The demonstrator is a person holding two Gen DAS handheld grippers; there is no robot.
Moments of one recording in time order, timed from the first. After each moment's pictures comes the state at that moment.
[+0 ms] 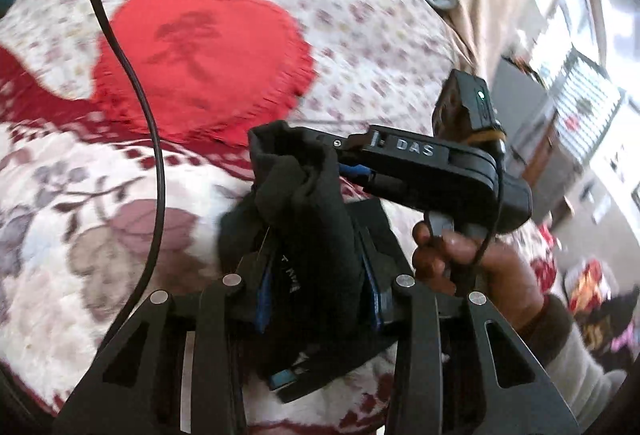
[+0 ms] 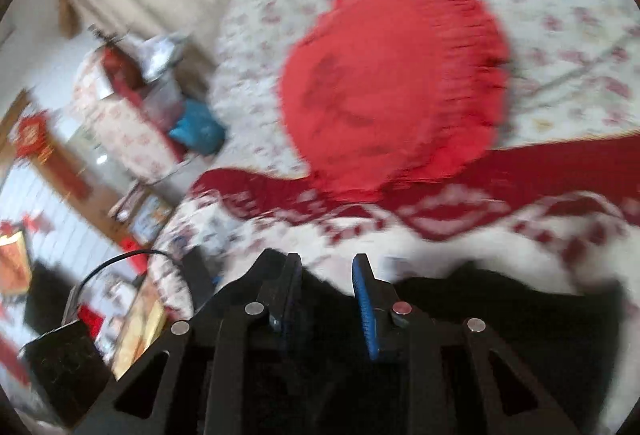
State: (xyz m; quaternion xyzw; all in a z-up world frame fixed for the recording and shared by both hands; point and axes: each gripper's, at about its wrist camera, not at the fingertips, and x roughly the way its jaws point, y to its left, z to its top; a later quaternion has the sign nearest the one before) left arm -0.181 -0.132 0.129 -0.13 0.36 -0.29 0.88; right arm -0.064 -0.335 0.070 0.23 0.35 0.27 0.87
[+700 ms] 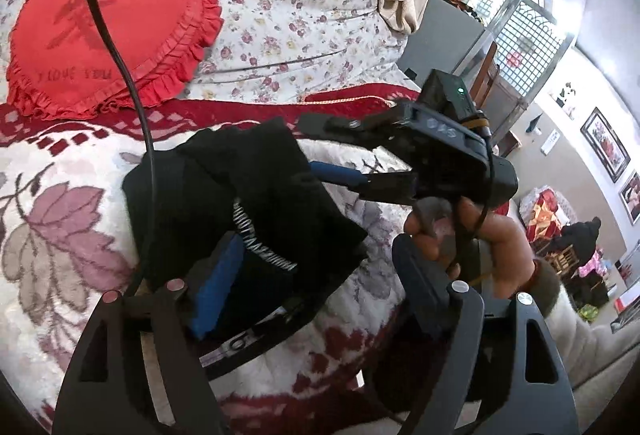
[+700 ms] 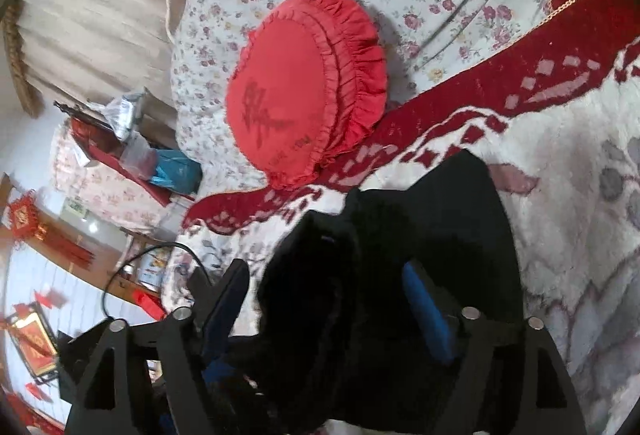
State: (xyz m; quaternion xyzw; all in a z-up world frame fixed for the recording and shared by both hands) left arm -0.204 -0.165 0.127 -0.08 0.40 -0.42 0.81; right arm -0.135 -0.418 0.042 0.36 0.36 0.23 0.83
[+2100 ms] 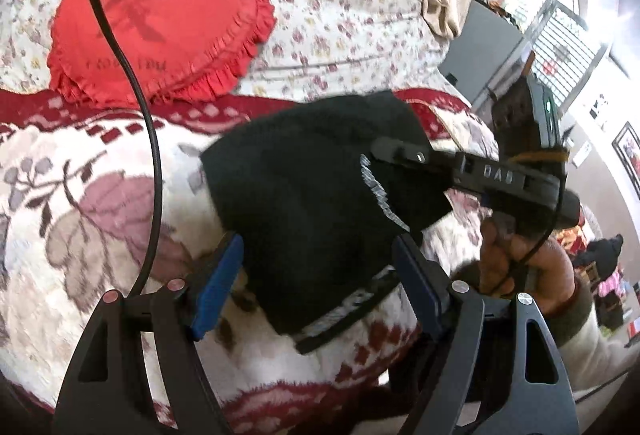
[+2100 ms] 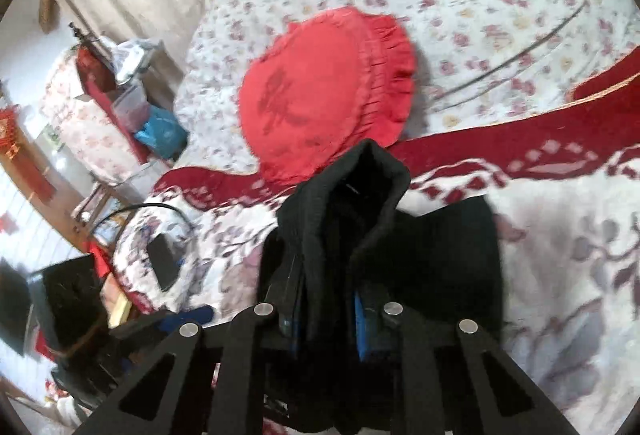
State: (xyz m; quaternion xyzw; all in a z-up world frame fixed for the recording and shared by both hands) left arm -0.187 -0.145 0.124 -0.08 0.42 -0.35 0.83; right arm -0.154 -0.391 0.078 0.20 0.35 0.19 0.90
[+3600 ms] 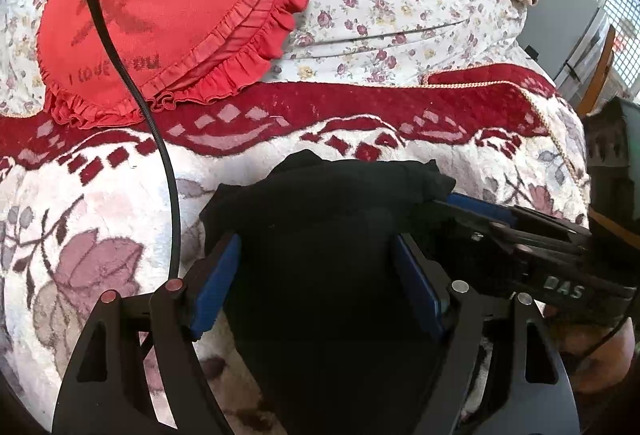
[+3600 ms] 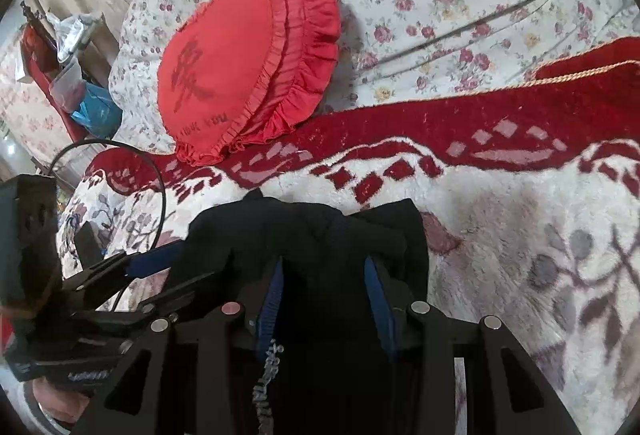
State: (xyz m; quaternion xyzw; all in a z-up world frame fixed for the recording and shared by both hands) left arm -0.098 -0.231 0.080 0.00 0.47 -0.24 0.85; right arm -0.107 -0.414 0.034 0.15 0.40 0.11 0.90
